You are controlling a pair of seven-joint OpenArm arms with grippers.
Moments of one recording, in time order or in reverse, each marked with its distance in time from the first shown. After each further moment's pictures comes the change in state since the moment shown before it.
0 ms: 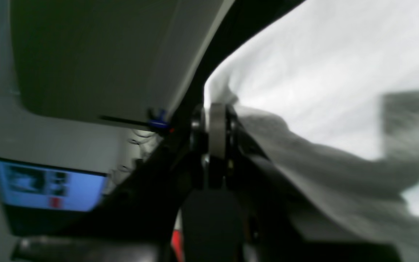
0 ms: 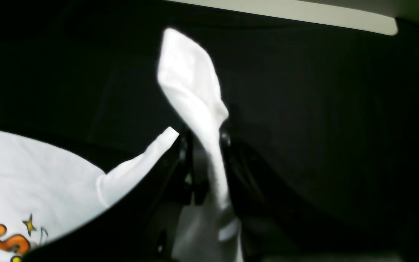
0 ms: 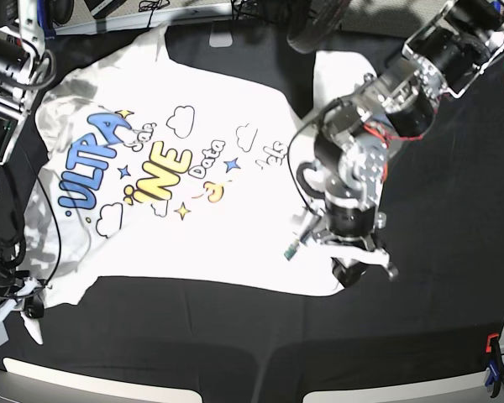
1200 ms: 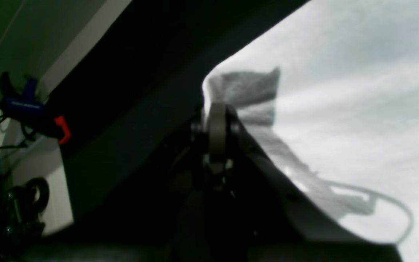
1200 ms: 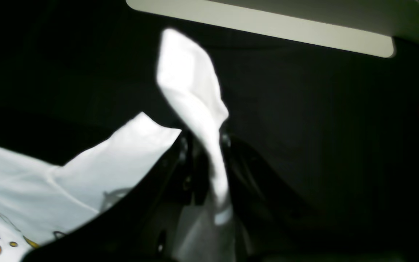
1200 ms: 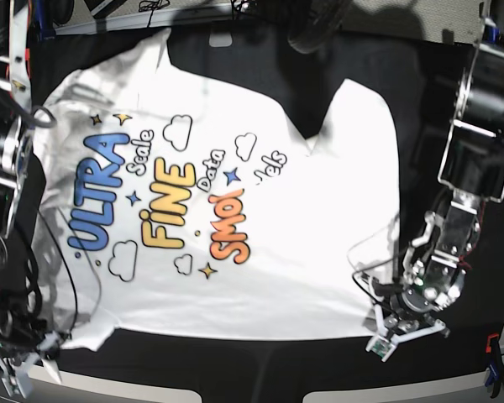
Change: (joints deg) left arm -23.1 0.4 -20.6 -43.5 -33.8 -21.8 -24.6; right arm 21.0 -2.2 -13.8 -24.6 -9.2 -3.7 8.3
